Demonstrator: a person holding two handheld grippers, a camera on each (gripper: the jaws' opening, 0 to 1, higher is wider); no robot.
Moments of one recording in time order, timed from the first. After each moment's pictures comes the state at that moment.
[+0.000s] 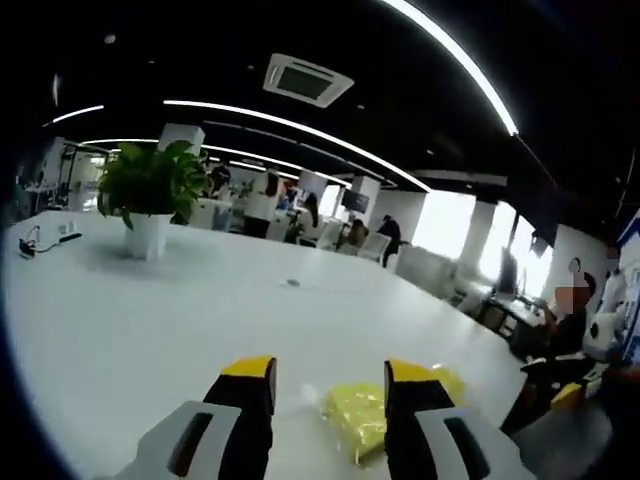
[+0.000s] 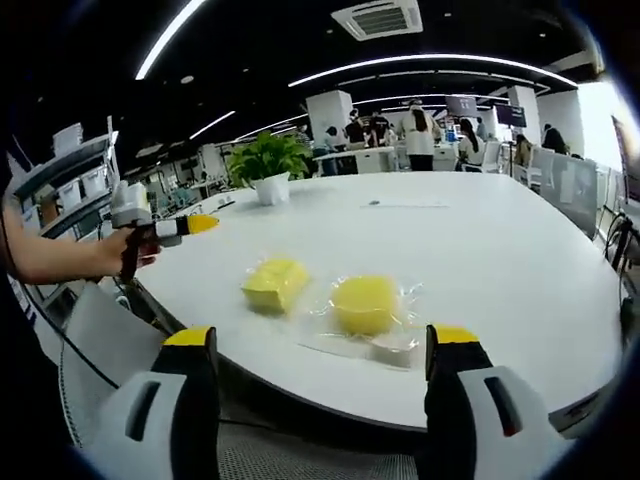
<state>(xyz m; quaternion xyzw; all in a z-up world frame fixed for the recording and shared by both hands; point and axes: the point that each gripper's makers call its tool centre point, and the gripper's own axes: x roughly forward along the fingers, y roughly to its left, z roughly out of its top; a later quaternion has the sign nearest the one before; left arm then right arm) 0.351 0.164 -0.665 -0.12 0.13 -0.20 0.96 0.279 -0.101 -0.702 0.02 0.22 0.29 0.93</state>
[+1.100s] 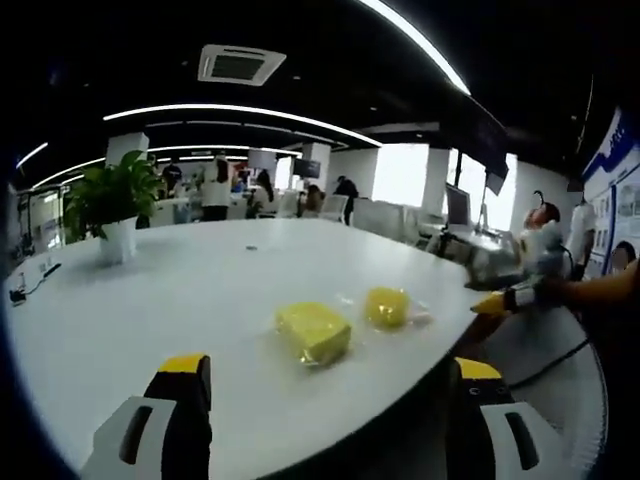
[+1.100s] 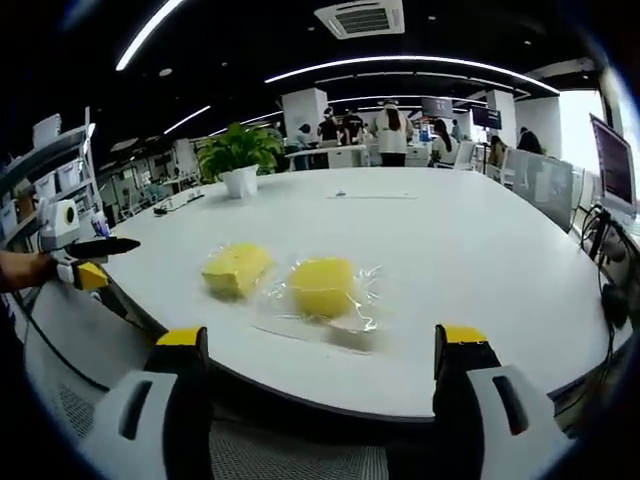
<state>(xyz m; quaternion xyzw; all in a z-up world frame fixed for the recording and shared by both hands) 0.255 0.137 -0.704 -0.02 0.17 -0.28 0.95 0.285 -0.136 -0.730 0.01 0.22 0.23 0.95</state>
